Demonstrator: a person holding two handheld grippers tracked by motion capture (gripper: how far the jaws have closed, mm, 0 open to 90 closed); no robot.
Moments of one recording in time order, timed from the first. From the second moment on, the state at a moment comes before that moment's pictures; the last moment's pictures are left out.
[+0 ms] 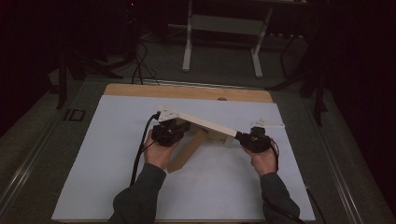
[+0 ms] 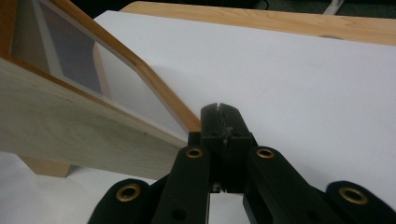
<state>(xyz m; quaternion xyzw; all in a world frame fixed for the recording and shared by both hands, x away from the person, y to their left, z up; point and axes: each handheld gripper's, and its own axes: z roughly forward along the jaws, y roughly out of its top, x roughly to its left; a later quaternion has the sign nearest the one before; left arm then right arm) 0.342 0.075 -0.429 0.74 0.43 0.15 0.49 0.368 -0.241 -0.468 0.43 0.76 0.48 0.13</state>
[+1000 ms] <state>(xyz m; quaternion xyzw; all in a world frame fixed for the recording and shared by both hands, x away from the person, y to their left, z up) 0.338 0.040 -0.432 0.77 0.39 0.15 0.48 0.364 -0.239 -0.464 0.42 0.76 0.49 0.13</state>
